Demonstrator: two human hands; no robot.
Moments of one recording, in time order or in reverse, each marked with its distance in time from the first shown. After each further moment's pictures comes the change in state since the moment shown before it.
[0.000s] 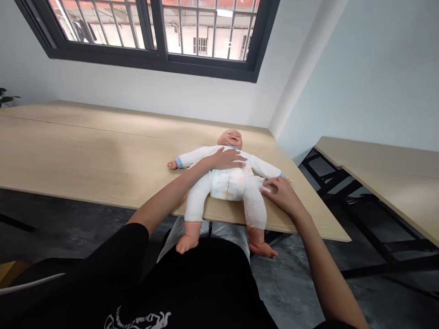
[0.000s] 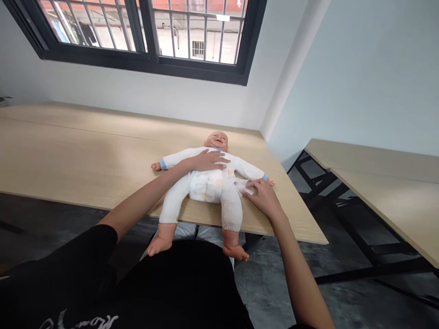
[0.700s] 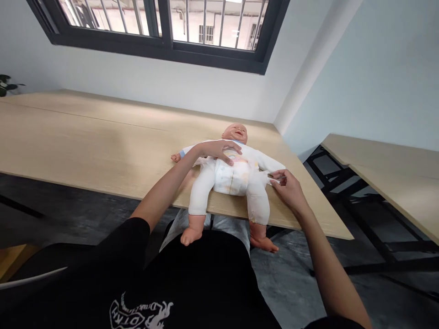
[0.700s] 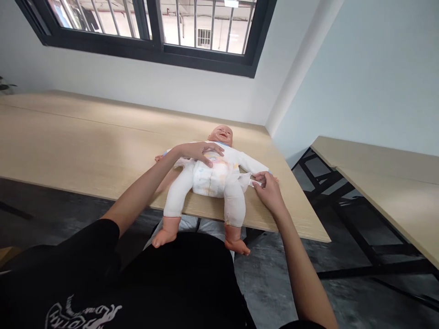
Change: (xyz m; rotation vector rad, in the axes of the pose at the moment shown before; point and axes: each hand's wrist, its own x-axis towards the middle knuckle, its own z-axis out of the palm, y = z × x) left_hand -0.030 -0.031 -0.020 -0.443 0.072 0.232; right_hand 0.002 -0.004 0.000 0.244 0.149 0.188
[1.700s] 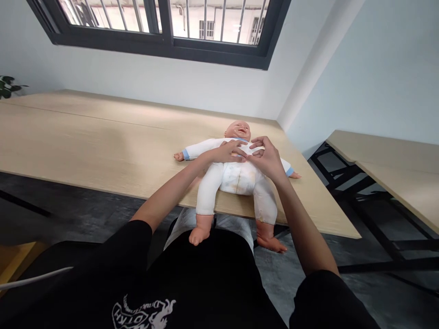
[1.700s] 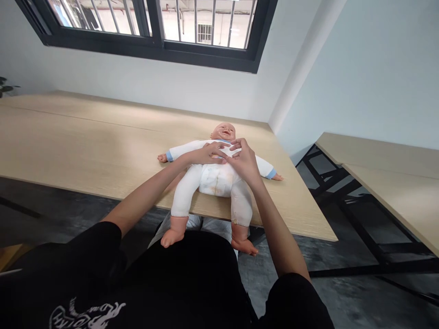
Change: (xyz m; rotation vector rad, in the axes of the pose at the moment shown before) left_hand 0.010 -0.009 0.032 0.139 0.121 0.035; right_hand 0.053 -0.118 0.044 0.262 -0.057 -0.081
